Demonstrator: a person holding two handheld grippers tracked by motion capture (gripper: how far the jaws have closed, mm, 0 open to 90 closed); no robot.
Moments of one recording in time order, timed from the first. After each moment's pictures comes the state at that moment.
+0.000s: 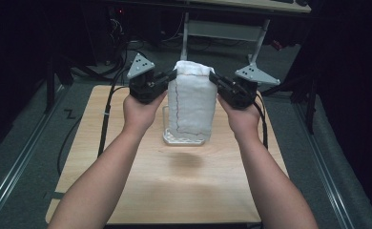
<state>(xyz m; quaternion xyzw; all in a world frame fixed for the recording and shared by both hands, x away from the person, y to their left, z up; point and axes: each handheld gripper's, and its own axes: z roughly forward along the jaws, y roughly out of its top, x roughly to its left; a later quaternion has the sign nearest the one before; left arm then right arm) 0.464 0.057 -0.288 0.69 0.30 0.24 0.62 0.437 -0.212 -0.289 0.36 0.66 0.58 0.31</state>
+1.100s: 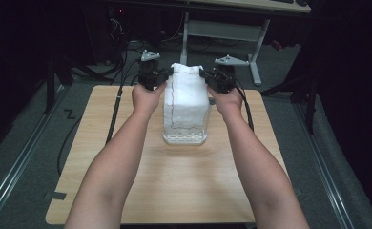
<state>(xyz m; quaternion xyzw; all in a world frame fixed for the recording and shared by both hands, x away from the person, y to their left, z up) 0.570 0.050 -0.347 0.71 0.41 0.19 0.55 0.543 -0.200 -0.337 0.41 0.70 0.51 0.28</state>
